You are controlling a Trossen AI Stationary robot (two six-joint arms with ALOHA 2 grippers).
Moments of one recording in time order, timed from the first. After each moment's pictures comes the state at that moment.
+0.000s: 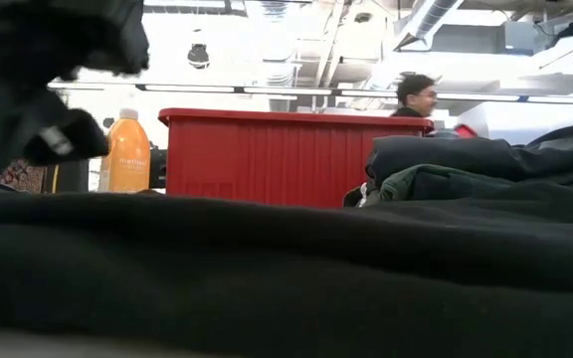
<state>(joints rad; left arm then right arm) -0.49 1.56 0.86 -0.28 0.16 -0.71 0.79 1.68 1.11 -0.43 0.17 1.34</state>
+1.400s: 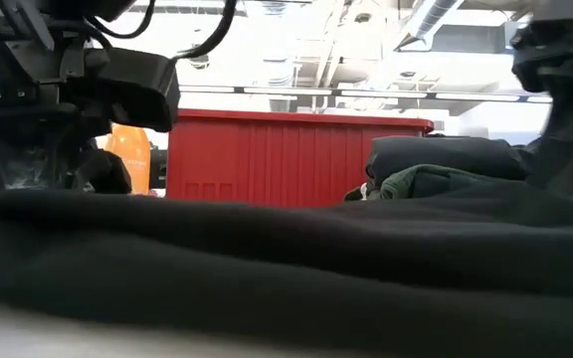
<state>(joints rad) -0.43 1.71 0.86 -0.32 0.14 -0.72 0.74 1.51 0.81 -0.53 0.56 1.67</state>
